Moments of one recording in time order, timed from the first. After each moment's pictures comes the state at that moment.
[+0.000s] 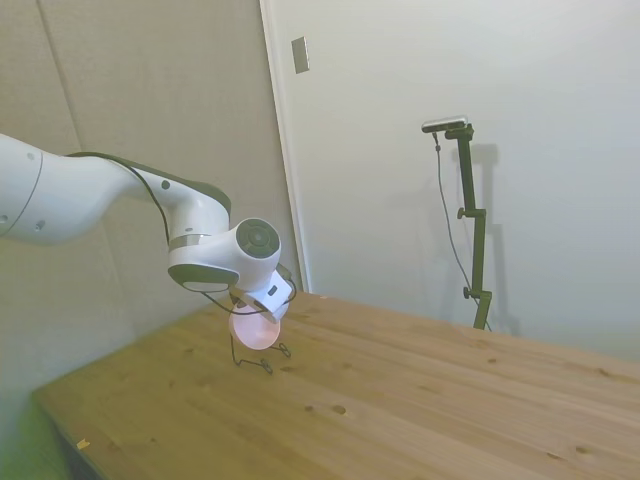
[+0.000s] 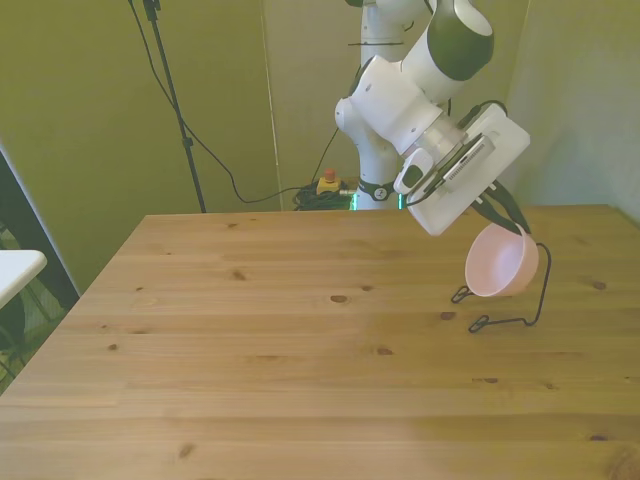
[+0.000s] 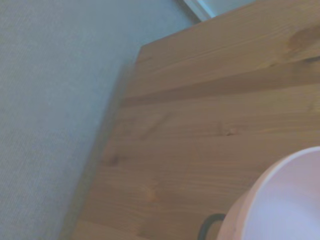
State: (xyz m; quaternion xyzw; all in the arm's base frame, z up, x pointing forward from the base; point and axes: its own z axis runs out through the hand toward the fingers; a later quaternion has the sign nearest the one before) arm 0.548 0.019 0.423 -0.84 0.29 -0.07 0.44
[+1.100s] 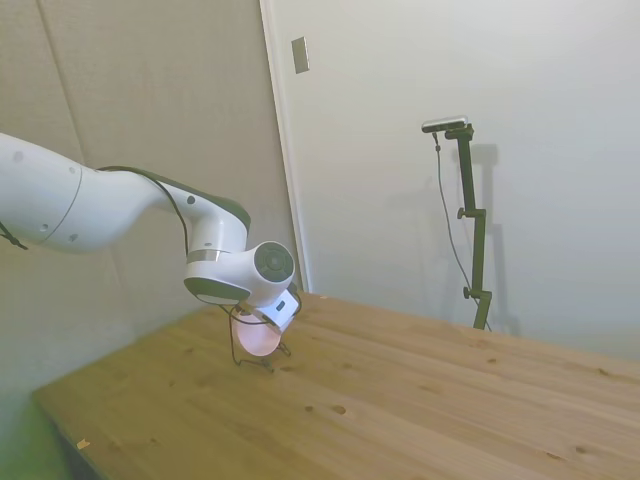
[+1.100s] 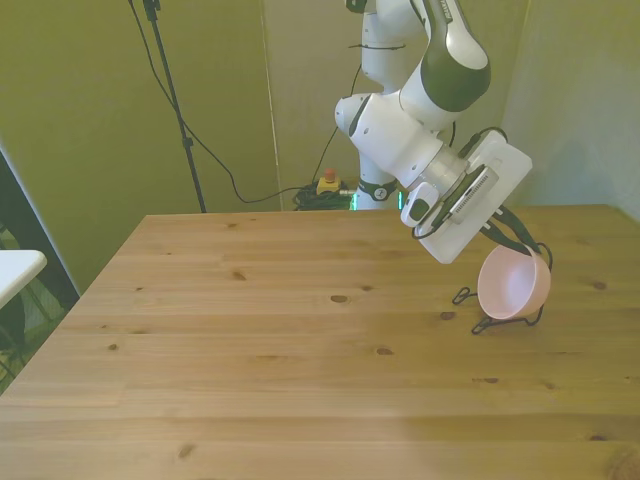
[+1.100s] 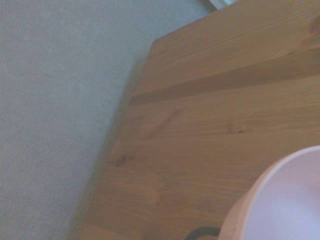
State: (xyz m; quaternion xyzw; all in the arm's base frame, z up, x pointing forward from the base) arm 0.566 0.024 0.388 -0.83 0.29 -0.05 0.47
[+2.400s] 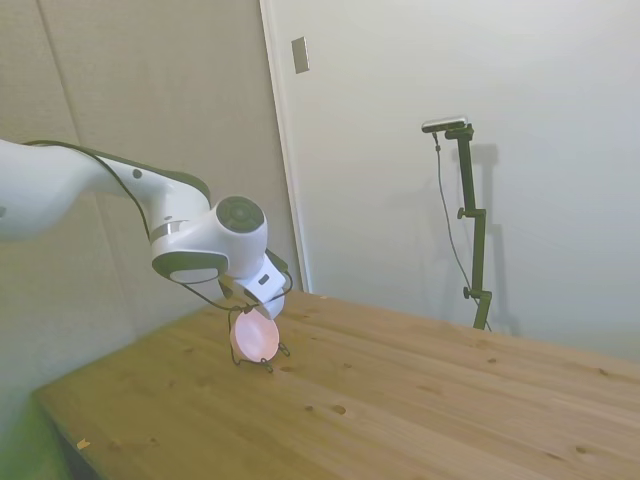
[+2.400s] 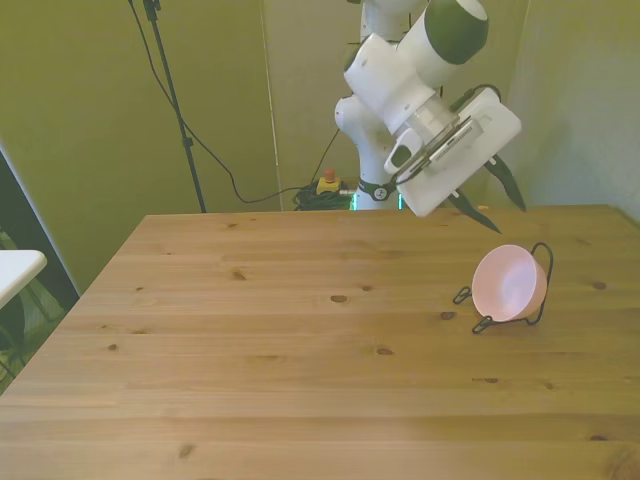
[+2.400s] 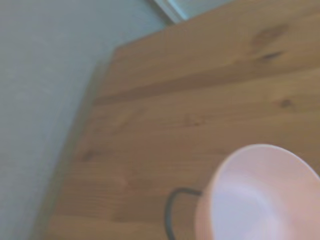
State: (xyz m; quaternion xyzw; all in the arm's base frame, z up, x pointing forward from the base) arm 0.513 -0.002 0.466 -0.86 0.36 -0.07 0.35
